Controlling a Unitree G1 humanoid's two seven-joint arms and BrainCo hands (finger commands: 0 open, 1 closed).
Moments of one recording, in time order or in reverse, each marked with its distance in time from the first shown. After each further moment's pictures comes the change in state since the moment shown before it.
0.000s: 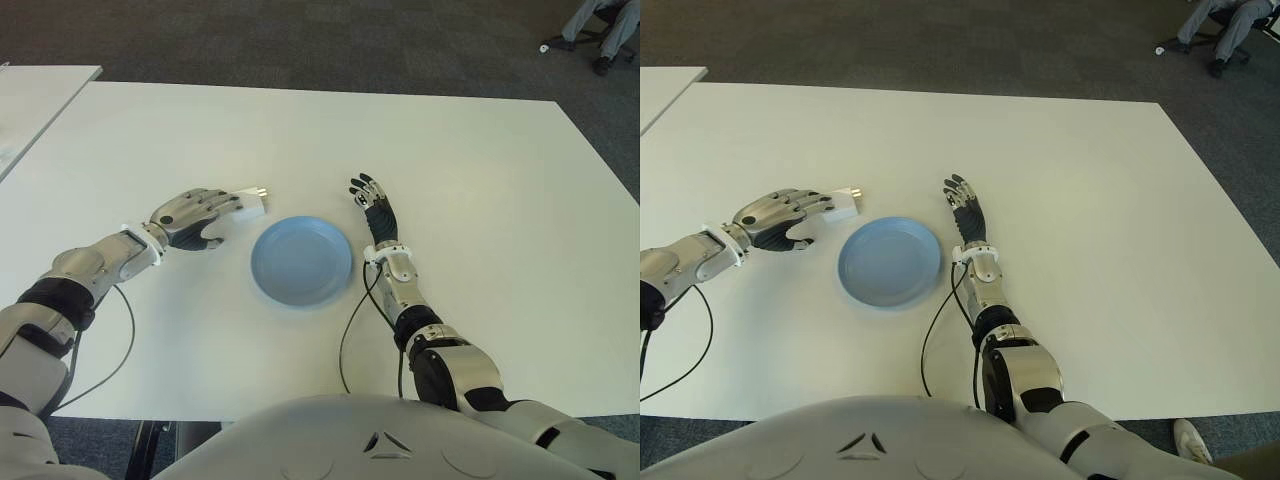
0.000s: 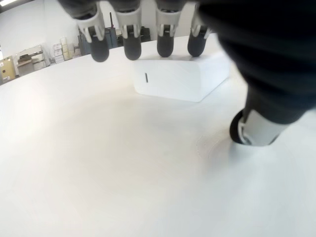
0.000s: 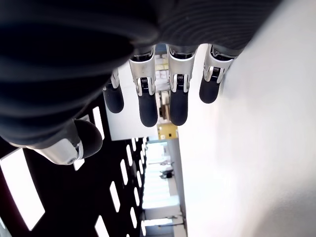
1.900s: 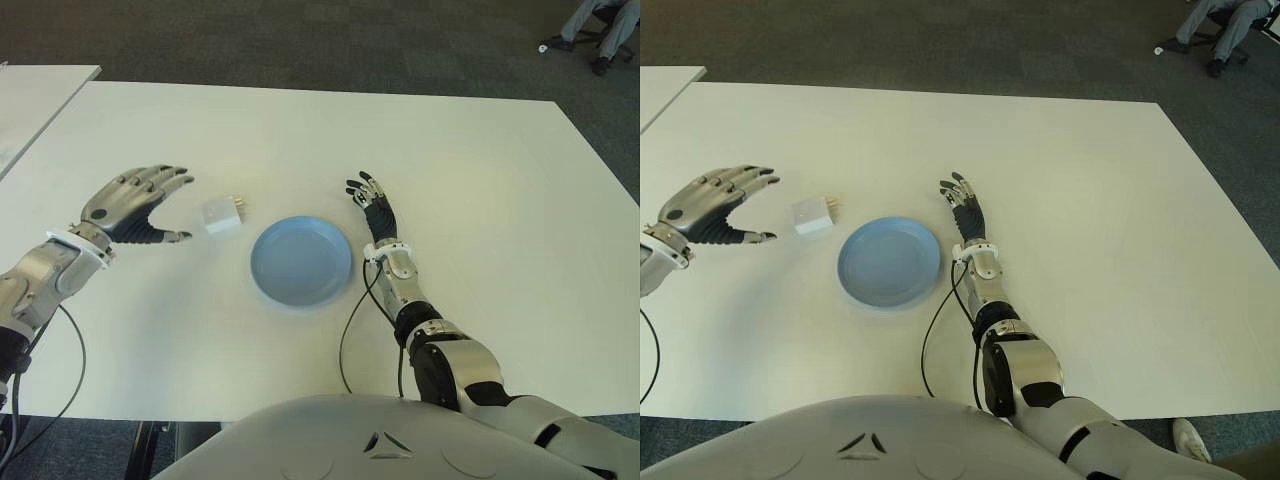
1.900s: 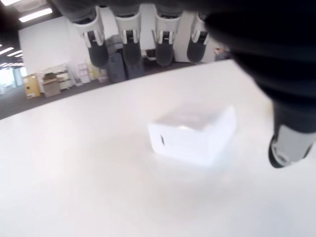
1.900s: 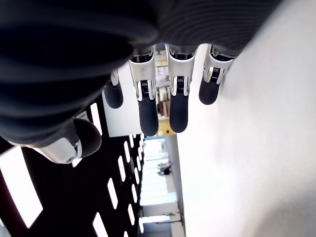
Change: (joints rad) left arm 0.336 0.100 0.460 -0.400 -0.261 0.134 -0.143; right arm -0.031 -0.010 -0.022 0.045 -0.009 -0.004 0.008
